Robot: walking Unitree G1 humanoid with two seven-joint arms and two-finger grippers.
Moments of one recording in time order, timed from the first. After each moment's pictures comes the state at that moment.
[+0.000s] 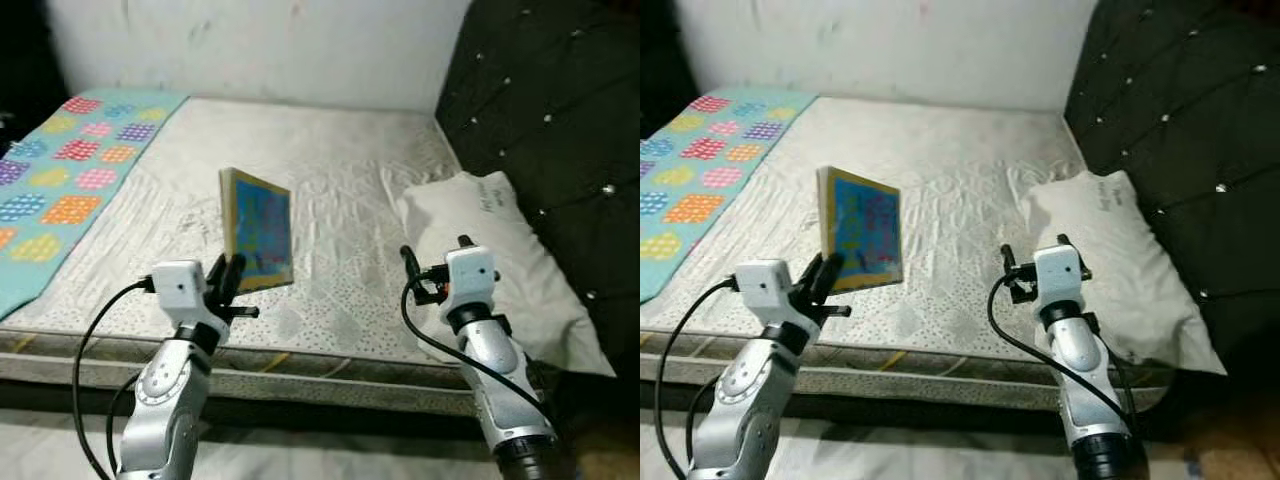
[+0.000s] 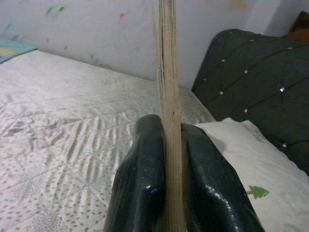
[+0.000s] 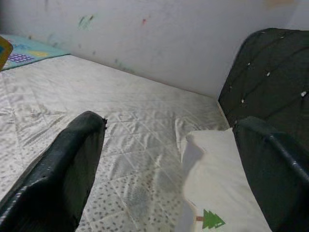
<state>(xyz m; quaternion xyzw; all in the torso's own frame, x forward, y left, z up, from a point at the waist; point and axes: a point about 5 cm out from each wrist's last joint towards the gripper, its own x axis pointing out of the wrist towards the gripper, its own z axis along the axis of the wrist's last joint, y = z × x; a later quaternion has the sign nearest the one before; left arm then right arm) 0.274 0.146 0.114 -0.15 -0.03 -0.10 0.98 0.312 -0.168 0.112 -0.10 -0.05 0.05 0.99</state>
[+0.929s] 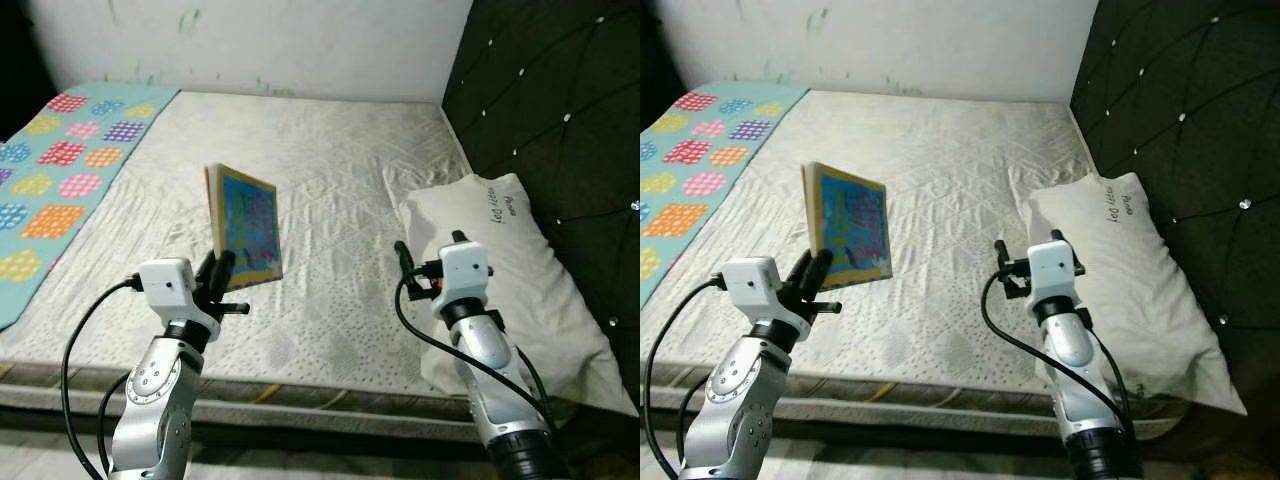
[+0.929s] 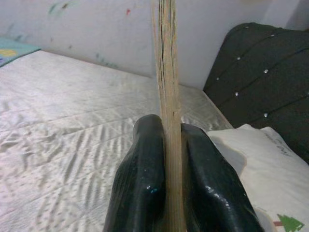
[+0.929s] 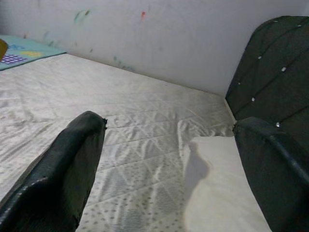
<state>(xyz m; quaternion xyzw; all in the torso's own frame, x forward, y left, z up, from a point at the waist) 0.274 0.153 0.117 -0.14 -0.04 -0.09 0.98 0.314 -0.162 0.114 -0.09 -0.06 0.06 0.99</state>
